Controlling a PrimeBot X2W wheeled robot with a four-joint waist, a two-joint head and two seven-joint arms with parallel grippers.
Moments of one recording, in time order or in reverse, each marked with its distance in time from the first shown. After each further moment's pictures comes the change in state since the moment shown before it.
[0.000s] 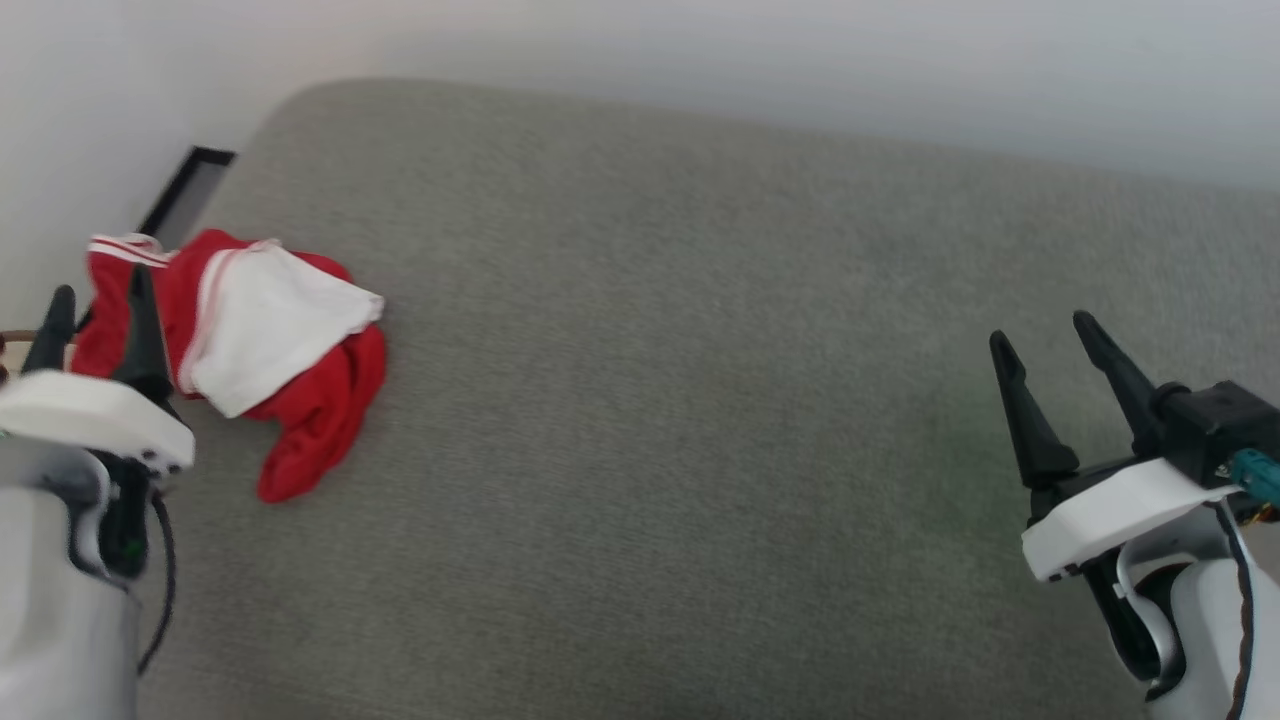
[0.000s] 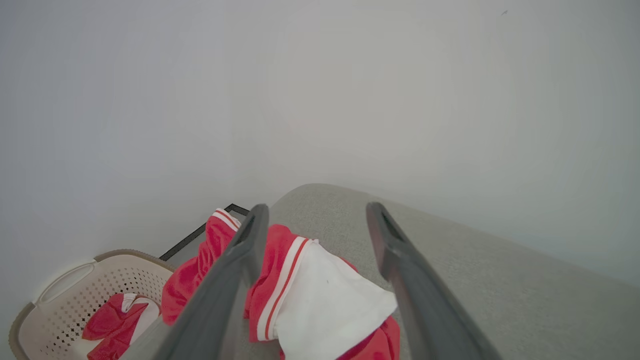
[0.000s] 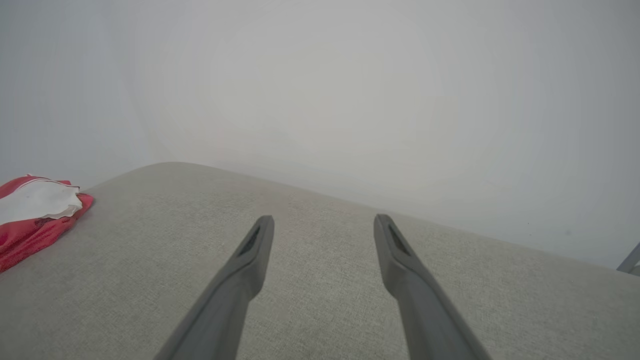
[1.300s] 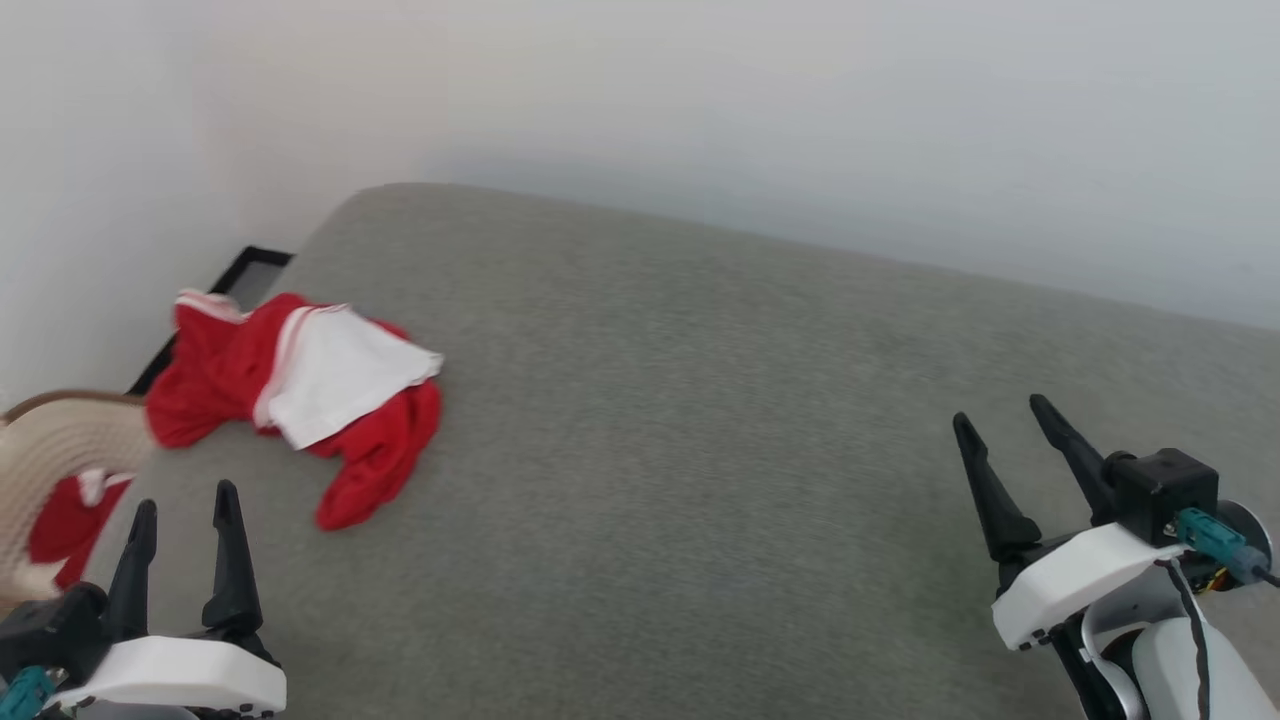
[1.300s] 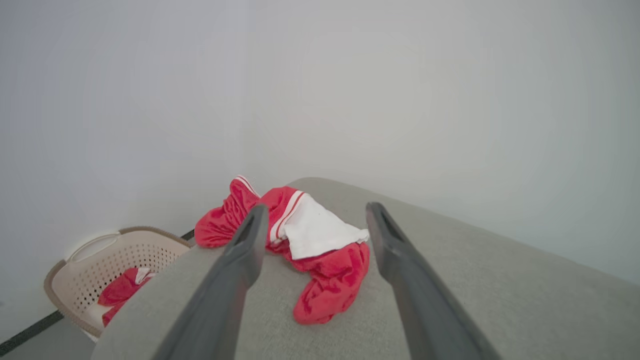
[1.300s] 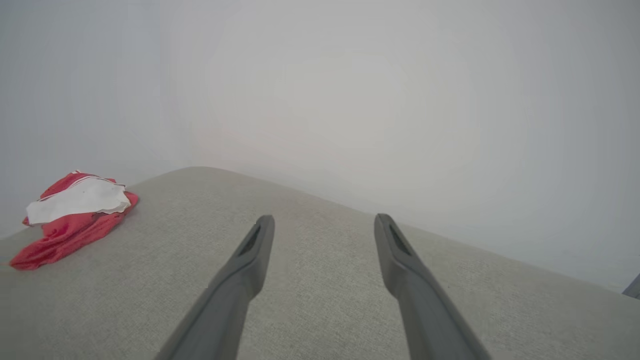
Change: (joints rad) left arm 0.509 -0.142 0.034 -0.434 0.092 0.072 -0.063; right arm 0.059 0.004 0.051 0.077 0.024 0.000 -0.025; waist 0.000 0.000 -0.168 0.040
